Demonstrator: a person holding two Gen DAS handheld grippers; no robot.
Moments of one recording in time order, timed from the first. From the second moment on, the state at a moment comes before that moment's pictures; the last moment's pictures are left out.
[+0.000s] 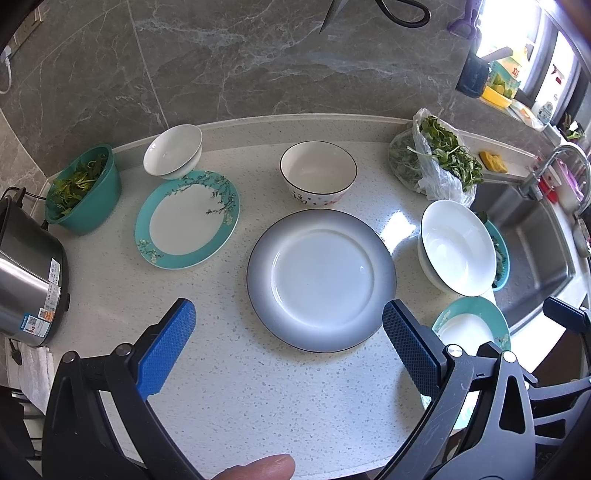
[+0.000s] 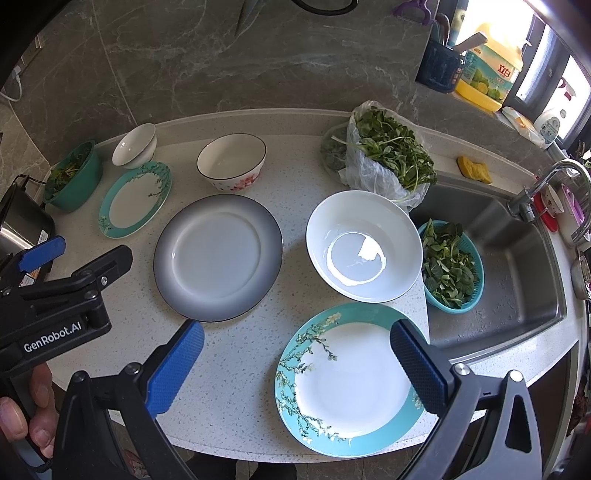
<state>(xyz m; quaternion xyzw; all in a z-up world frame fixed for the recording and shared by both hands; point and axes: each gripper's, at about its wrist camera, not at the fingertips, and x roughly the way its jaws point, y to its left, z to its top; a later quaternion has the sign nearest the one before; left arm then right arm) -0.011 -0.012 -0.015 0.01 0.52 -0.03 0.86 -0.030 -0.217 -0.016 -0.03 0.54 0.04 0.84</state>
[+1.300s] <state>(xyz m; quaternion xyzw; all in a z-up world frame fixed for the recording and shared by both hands) -0.001 0.063 -0.105 -0.02 0.55 -0.08 0.83 -0.015 -0.202 -0.050 0.12 0.52 0.14 0.83</state>
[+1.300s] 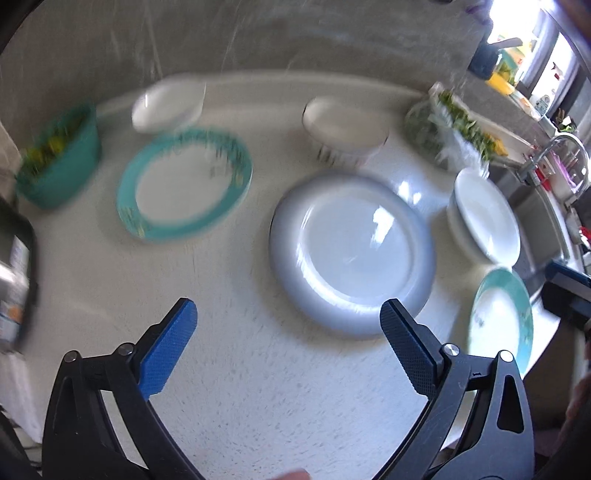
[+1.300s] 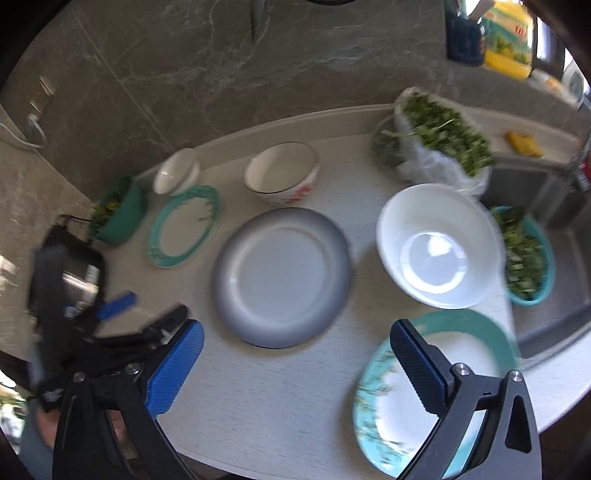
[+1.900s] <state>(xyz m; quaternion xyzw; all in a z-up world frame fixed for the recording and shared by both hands) 0.070 0.085 -0.198 -0.13 0.60 -0.13 0.78 0.056 -0.246 -0.162 0.32 0.57 0.19 0.73</state>
